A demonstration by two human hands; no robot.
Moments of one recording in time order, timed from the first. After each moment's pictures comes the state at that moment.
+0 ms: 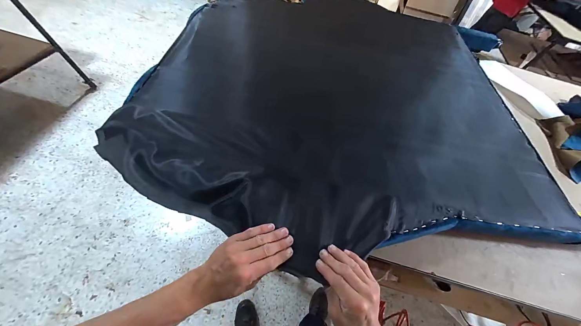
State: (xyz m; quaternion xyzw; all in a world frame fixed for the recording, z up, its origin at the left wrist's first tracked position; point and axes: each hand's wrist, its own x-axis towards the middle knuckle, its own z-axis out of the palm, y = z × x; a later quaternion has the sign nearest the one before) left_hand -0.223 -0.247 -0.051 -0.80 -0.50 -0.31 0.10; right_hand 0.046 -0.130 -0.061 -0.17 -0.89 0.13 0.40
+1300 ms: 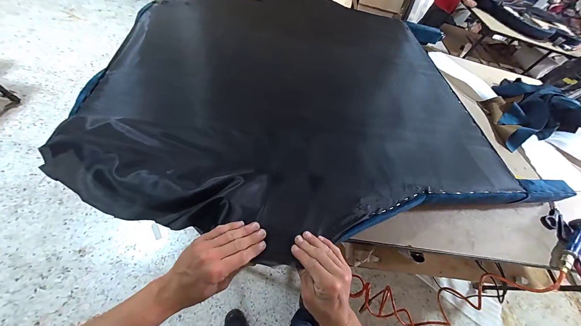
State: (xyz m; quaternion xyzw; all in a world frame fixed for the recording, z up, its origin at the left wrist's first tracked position) left_hand -0.256 -0.255 -0.047 -0.81 -0.49 -0.31 0.06; right_hand 0.007 -0.156 -0.059 -0.24 -0.86 0.13 0.44
